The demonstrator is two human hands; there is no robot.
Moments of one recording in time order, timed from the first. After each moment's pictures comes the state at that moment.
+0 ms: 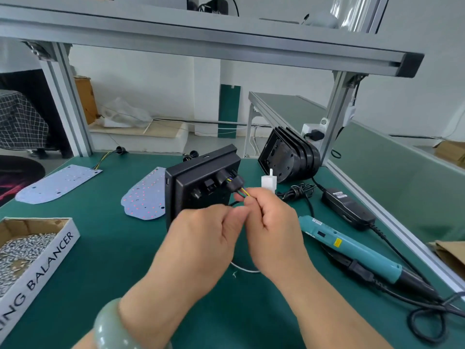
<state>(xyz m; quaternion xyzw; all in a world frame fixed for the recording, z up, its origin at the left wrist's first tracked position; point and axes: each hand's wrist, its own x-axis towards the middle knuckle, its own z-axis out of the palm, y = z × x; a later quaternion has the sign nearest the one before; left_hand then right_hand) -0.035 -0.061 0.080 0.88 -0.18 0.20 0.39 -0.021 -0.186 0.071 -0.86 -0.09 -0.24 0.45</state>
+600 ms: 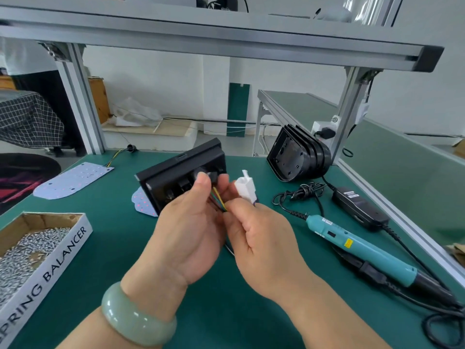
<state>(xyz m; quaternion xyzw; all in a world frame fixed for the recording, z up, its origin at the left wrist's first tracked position) -0.018 -0.059 0.086 0.41 0.01 -0.05 0.91 -0.034 -0.175 0.072 -0.88 -0.24 -0.25 0.32</state>
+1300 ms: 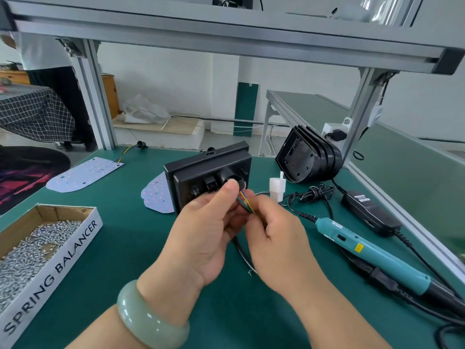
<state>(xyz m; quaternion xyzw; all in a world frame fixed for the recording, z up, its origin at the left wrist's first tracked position) -0.021 -0.063 0.079 0.50 0.00 -0.02 0.87 -0.031 -0.174 0.064 -0.87 -0.15 -0.19 0.43</state>
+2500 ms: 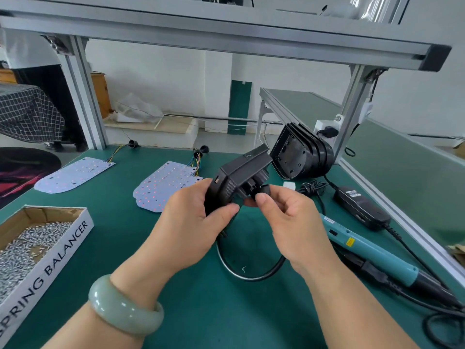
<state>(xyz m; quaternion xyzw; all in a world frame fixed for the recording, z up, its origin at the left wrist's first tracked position) -0.015 -0.036 0.077 0.83 -0.16 0.16 0.51 -0.008 -0.203 0.063 -0.78 -0.10 -0.15 0.61</state>
